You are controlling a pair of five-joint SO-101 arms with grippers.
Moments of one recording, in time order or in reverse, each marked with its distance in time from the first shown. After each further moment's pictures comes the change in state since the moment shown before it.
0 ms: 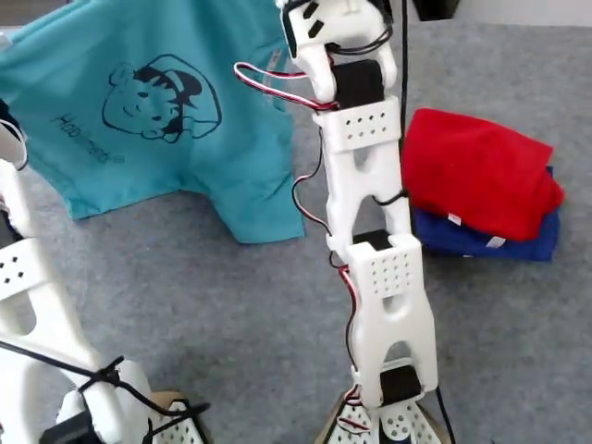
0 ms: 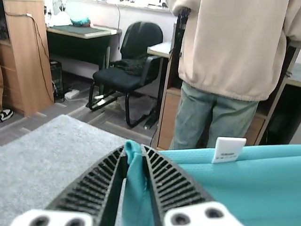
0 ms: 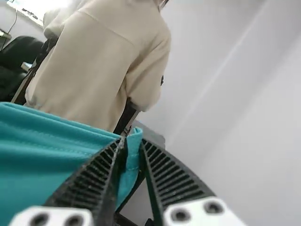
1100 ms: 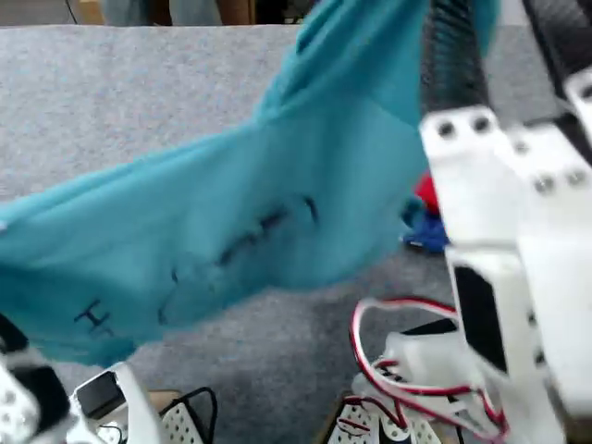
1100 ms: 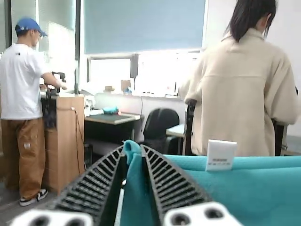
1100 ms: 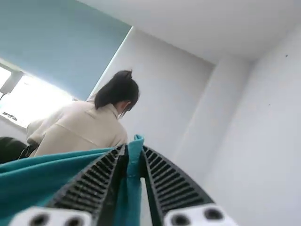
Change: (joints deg) left arm -5.6 -40.8 -38.3 61.4 -3.9; right arm -2.5 -48.8 -11.7 42.4 -5.4
